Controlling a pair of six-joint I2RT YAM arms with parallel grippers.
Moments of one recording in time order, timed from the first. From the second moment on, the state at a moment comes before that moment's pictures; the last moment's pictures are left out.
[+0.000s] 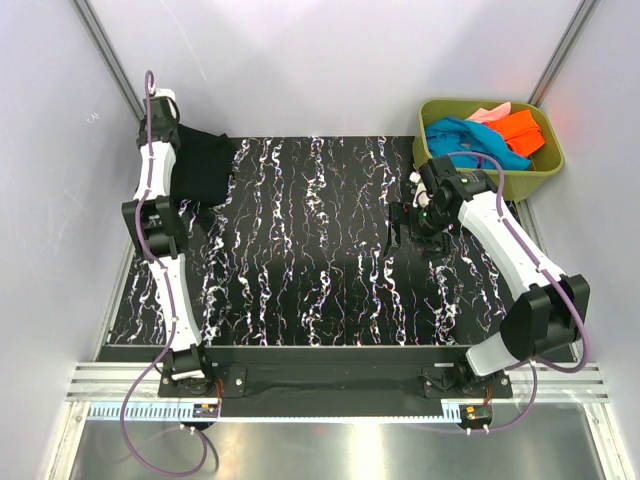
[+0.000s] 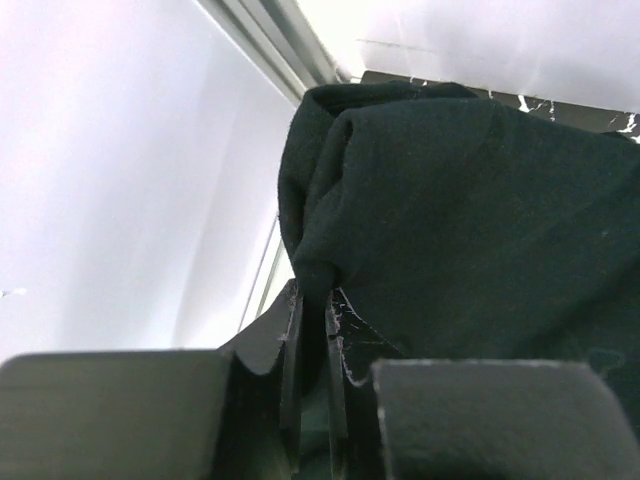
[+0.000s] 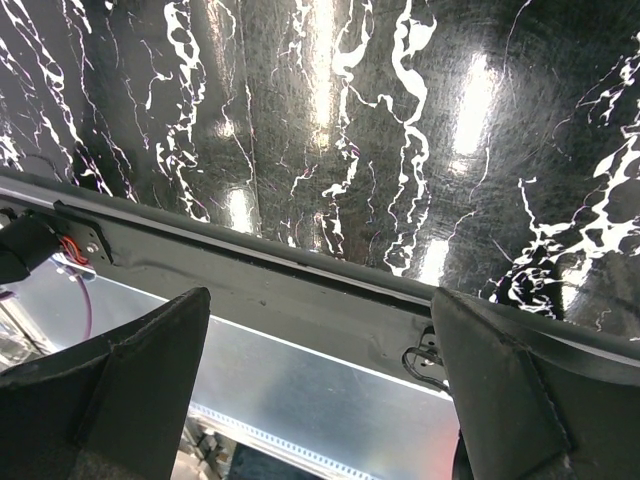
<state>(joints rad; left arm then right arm) 0.20 2.52 2.43 -0.47 -0.29 0.18 0.31 1.50 1.42 -1.21 -0.30 0.34</state>
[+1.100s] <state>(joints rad) -0.28 1.61 1.39 -0.47 -0.09 -0.16 0.31 1.09 1.00 -1.01 -0.35 0.46</state>
